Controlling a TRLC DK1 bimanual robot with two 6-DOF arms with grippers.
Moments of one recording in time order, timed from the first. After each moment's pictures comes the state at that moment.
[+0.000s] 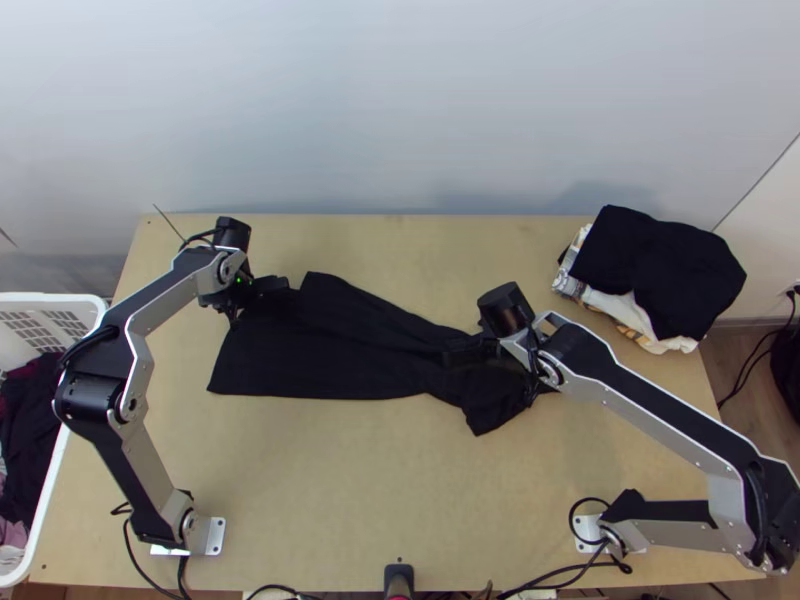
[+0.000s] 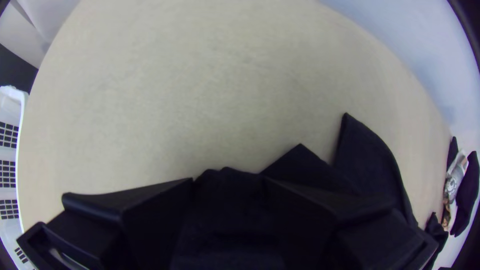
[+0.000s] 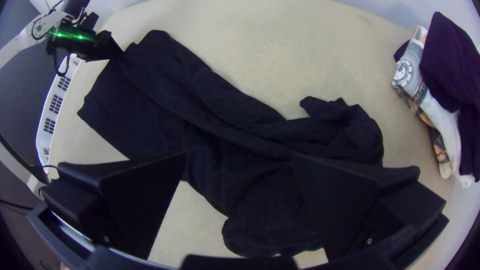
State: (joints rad) left arm -0.11 1.95 1.42 -0.63 -0.06 -0.36; right arm 0.71 1.43 1.10 -0.63 0.06 0.44
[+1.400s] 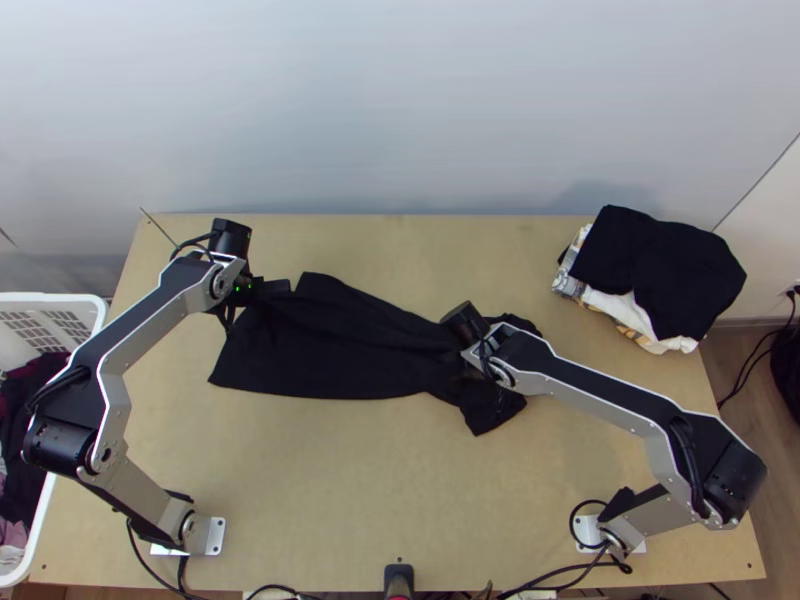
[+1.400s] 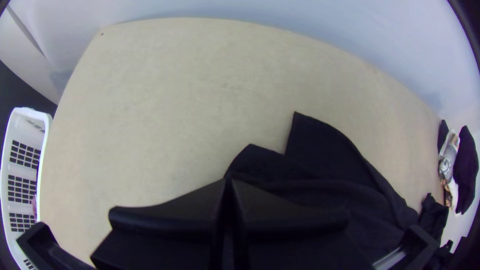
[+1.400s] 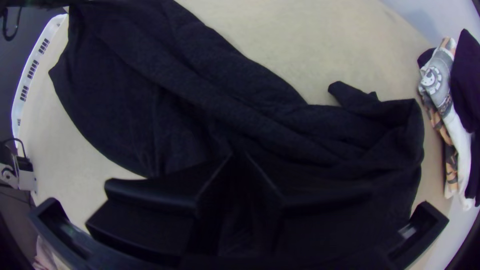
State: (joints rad) left arm -0.18 1.73 1.32 -0.61 -0.14 -0.34; right arm 0.77 1.64 1.06 -0.49 0.13 0.37
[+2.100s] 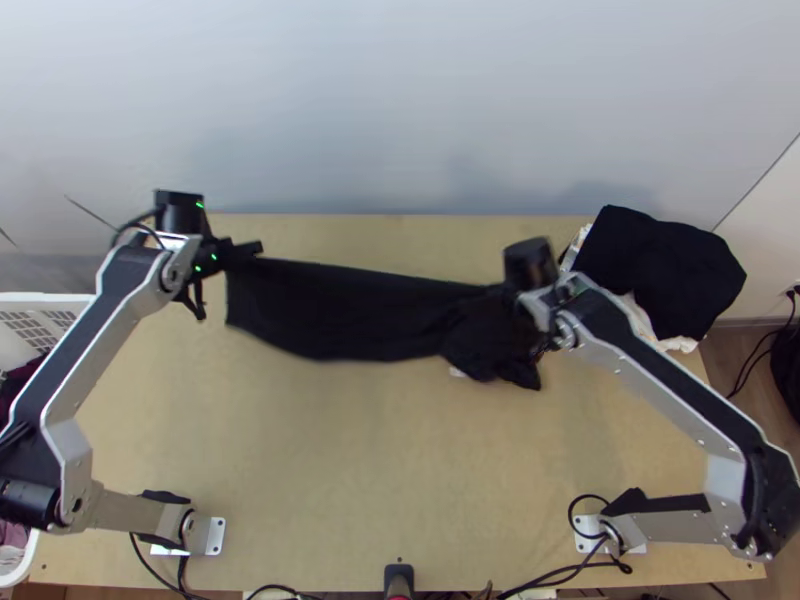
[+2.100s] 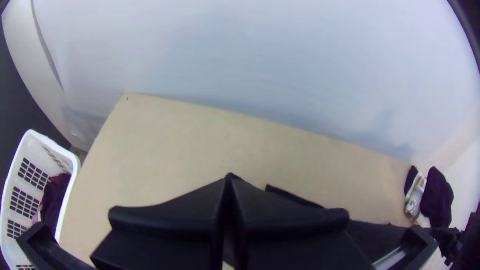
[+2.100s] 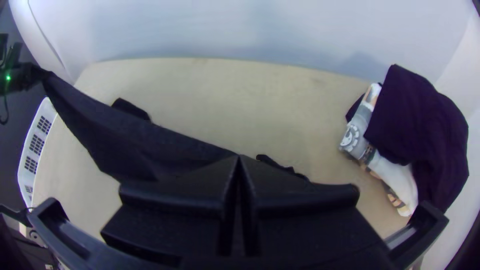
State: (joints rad) left arm -0.13 1.54 1.44 -0.63 -0.17 -0.34; right arm 0.56 1.47 1.27 -0.58 0.21 0.31
